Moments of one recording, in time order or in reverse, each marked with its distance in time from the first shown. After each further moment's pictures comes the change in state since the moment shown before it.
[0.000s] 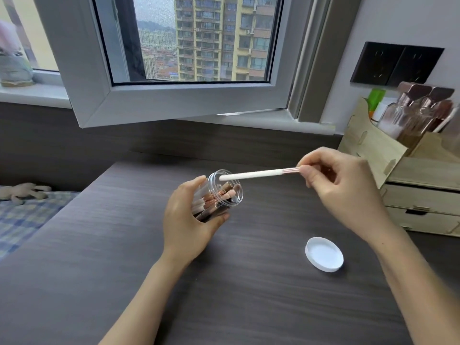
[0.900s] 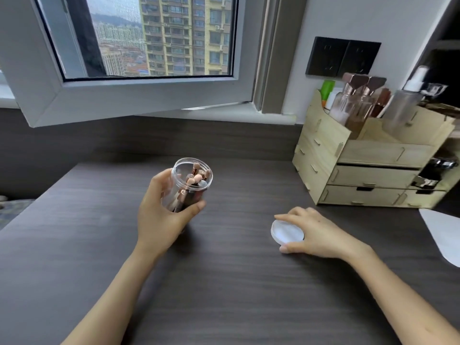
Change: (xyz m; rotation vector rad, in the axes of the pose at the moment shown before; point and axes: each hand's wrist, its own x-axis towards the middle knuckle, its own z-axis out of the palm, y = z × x) left_hand -0.004 0.016 0.004 -0.239 -0.106 -0.109; right_hand -0.079 0.100 -0.004 -0.411 -0.739 0.348
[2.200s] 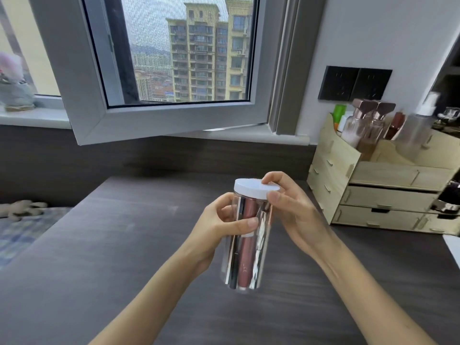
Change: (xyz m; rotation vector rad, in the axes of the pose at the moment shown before) left_hand -0.010 0.077 0.017 -0.478 -0.547 -0.345; right_hand -0.005 -0.095 -0.046 1.355 0.134 -0.534
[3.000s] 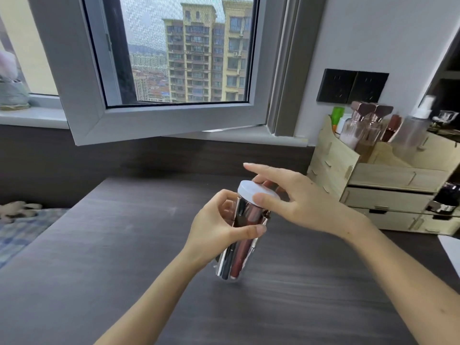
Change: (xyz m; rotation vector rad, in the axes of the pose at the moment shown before) left_hand 0.003 -0.002 -0.002 0.321 0.185 0.064; right_hand 0.012 -0.042 0.001 -1.106 -0.149 -0.097
